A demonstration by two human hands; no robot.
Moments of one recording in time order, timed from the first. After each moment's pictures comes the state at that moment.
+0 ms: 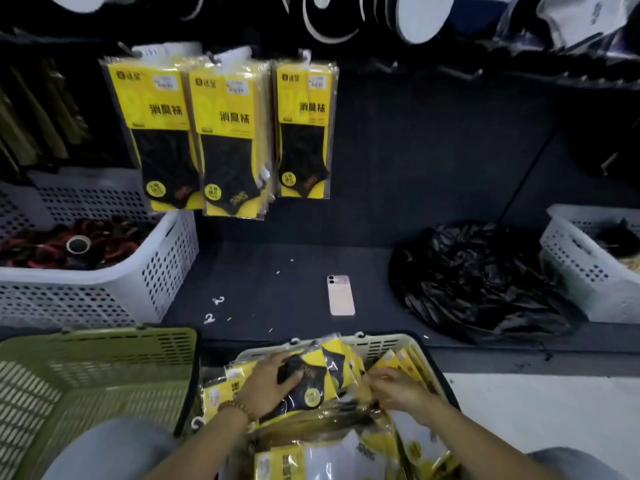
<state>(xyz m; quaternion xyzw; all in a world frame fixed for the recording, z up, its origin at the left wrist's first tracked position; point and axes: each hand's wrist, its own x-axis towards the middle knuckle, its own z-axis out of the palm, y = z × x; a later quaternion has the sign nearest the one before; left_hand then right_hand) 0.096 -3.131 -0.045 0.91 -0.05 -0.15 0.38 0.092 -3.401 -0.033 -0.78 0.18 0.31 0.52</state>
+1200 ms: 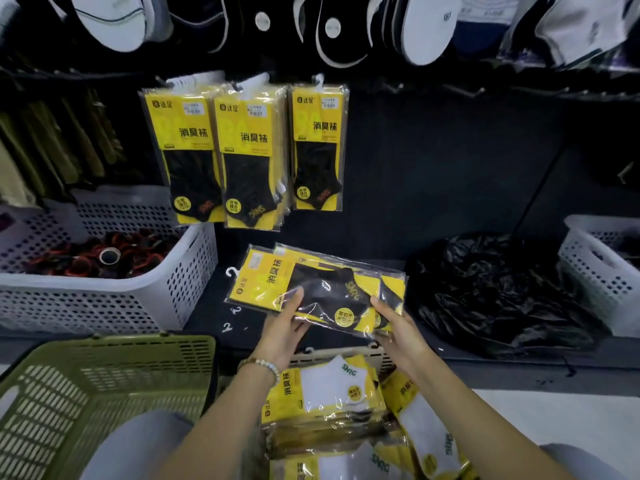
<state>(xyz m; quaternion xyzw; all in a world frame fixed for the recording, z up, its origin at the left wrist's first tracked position) 0.133 -3.151 0.050 0.45 0.17 -0.11 0.87 0.138 -3.361 0.048 -0.53 0.17 0.13 0.82</state>
